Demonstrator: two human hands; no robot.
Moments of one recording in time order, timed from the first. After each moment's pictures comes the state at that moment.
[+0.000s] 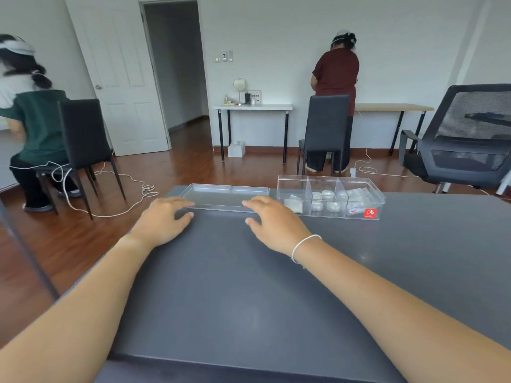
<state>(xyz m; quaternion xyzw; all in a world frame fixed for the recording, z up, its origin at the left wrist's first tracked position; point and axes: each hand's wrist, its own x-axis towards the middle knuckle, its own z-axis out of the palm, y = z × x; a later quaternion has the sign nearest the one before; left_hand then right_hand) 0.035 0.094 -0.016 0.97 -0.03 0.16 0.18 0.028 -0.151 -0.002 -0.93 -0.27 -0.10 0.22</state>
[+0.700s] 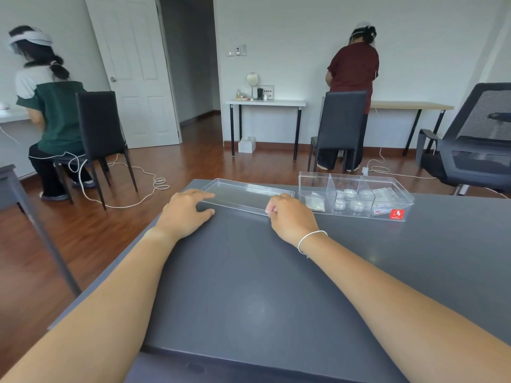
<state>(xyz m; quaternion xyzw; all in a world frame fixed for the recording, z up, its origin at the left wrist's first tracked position) 0.035 0.093 -0.017 0.96 0.00 0.17 0.23 0.054 -0.128 -0.015 -0.95 -0.18 -0.11 0.23</state>
